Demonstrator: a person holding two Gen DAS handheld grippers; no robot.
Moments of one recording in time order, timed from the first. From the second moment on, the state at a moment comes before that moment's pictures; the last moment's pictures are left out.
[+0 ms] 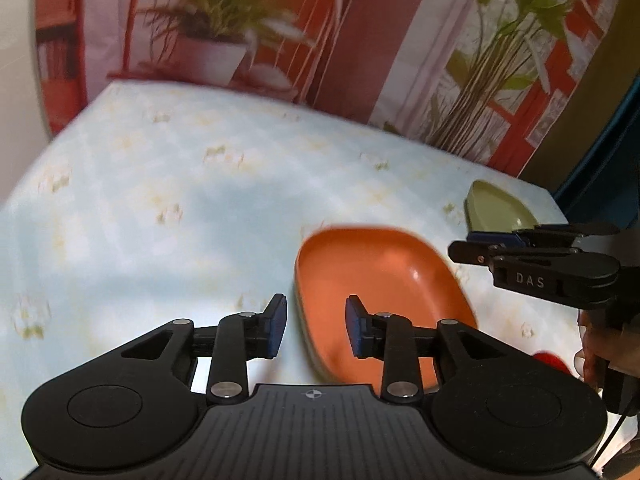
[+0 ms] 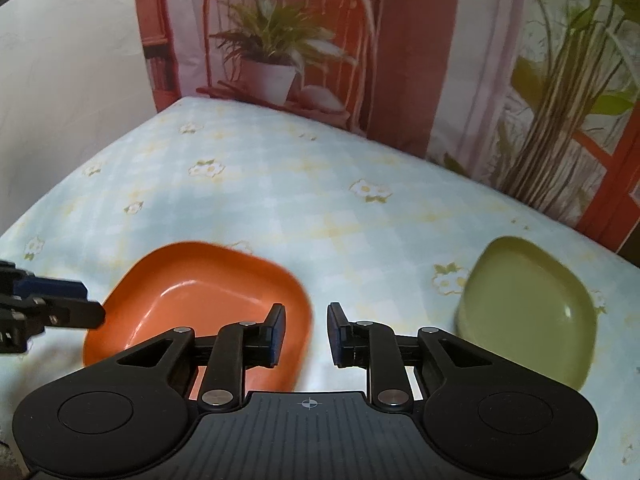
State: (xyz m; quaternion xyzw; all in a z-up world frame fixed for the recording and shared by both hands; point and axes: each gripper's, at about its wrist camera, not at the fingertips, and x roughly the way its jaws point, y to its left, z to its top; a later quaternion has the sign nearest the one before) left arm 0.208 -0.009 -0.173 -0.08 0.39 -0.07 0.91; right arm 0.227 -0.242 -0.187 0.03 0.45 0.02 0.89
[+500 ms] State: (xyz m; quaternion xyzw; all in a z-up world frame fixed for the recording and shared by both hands) left arm 0.262 -0.070 -0.133 -0.04 0.35 -0.15 0.92; right arm 0.196 -0.349 -0.171 0.05 0.41 -0.09 0.91
